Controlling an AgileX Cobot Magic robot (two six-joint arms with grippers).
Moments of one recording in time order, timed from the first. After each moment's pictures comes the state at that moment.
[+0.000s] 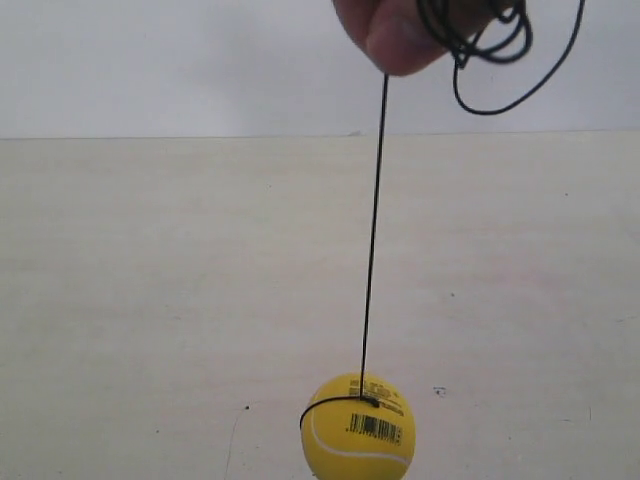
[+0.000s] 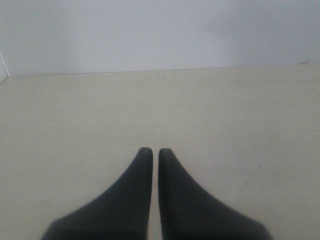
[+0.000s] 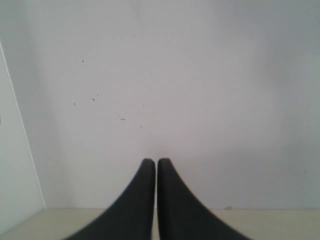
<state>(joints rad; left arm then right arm) 0.07 0.00 0.00 -0.03 0.29 0.10 0.37 0.00 -0.12 -0.48 -0.14 0.76</state>
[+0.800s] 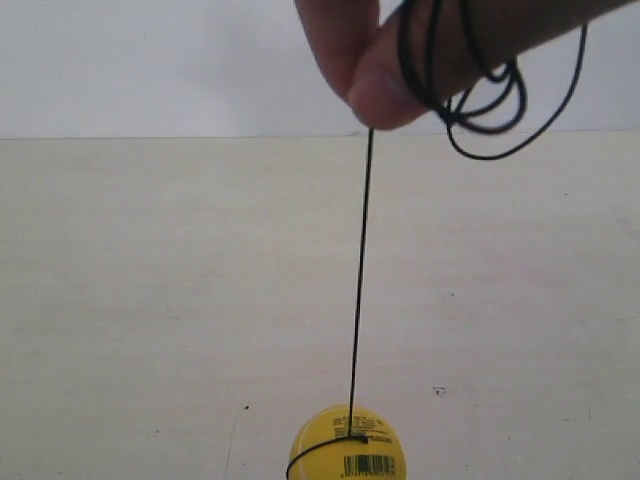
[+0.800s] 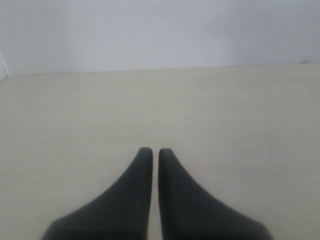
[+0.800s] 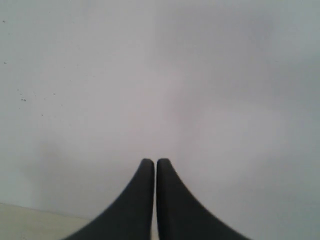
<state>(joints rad) 0.07 0.00 0.00 -0.03 0.29 0.10 0.09 0.00 -0.01 -0.33 -0.29 0.24</state>
